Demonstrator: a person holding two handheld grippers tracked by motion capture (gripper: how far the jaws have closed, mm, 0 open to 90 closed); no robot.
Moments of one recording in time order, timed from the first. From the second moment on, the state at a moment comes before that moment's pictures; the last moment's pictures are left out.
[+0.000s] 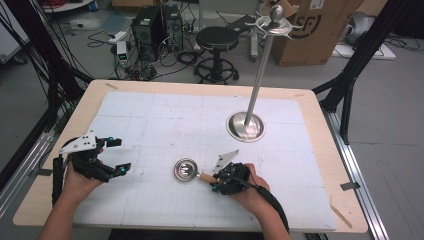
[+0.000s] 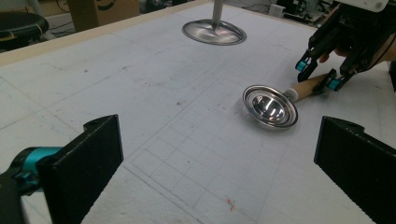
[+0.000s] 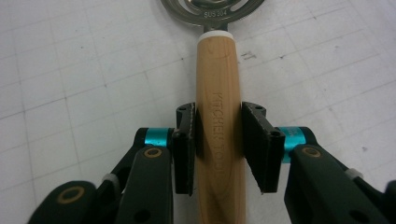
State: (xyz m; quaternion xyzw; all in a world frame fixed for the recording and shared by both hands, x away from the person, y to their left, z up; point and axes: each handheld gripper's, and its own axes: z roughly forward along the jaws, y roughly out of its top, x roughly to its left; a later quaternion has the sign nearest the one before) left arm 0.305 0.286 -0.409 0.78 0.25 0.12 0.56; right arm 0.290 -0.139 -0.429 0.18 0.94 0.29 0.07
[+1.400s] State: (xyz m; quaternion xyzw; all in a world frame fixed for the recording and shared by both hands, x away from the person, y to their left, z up) left arm 0.306 0.287 -0.409 0.78 0.25 0.11 0.56; right arm 0.300 -0.132 -0.424 0.14 0.95 0.28 0.04
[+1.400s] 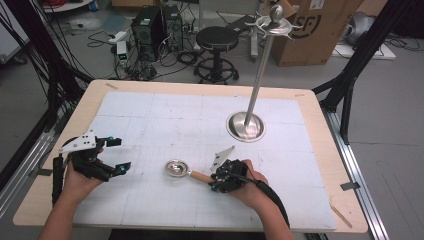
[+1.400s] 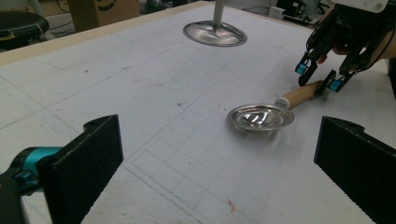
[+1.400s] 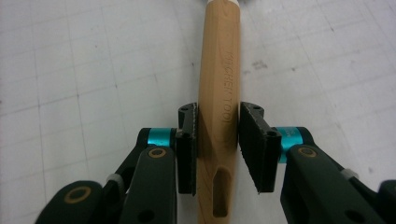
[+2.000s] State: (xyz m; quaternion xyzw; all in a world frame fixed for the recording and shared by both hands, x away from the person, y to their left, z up) left arm 0.305 0.287 -0.409 0.78 0.25 0.11 0.57; right arm 0.303 -0.065 -0.423 0.05 0.96 0.27 0.05
